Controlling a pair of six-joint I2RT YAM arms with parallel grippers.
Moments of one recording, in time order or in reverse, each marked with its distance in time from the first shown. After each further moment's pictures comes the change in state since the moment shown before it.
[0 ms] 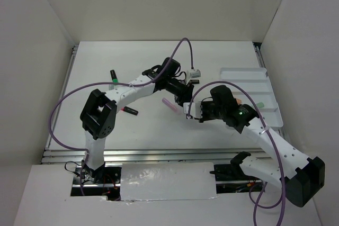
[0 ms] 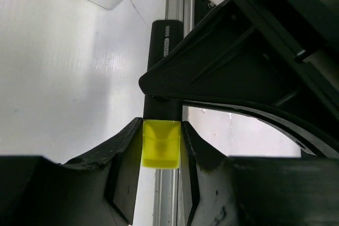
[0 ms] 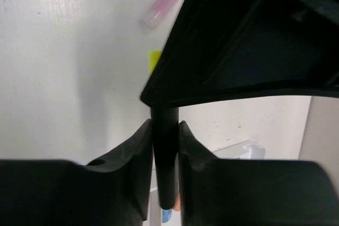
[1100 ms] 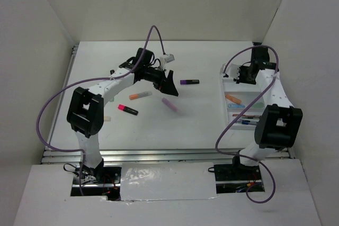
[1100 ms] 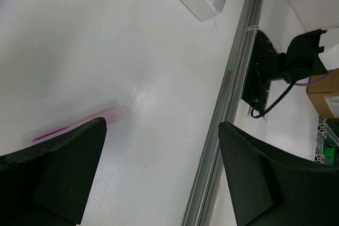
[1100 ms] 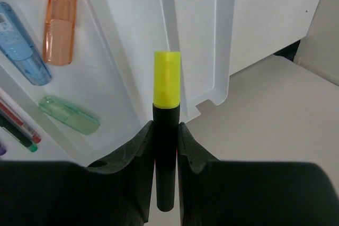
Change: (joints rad) left arm 0.251 -0.072 -0.092 0.032 -0.094 -0.017; right arm -0.734 0.596 0.497 -0.145 0.115 -0.484
